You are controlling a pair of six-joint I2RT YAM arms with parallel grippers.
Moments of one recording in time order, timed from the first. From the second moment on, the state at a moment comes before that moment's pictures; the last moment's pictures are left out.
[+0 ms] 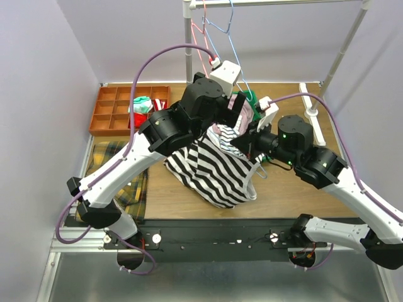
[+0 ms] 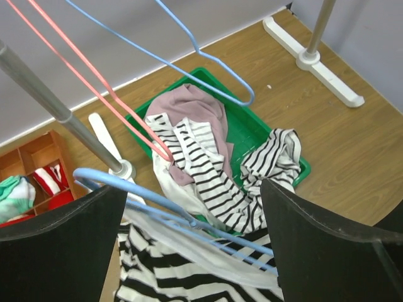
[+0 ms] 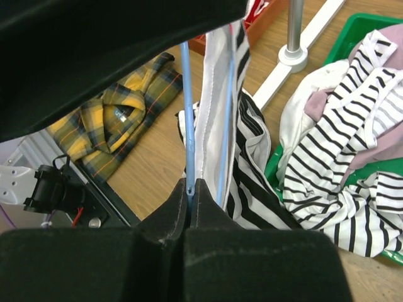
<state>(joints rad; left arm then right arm) -1.00 1.56 2.01 -0.75 -0.48 -0.10 0.84 1.03 1.24 -0.51 0.01 0.30</state>
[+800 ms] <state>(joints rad) -0.97 1.37 1.90 -0.67 -0.42 -0.08 0.84 0.74 1.03 -0.62 0.22 0.45</state>
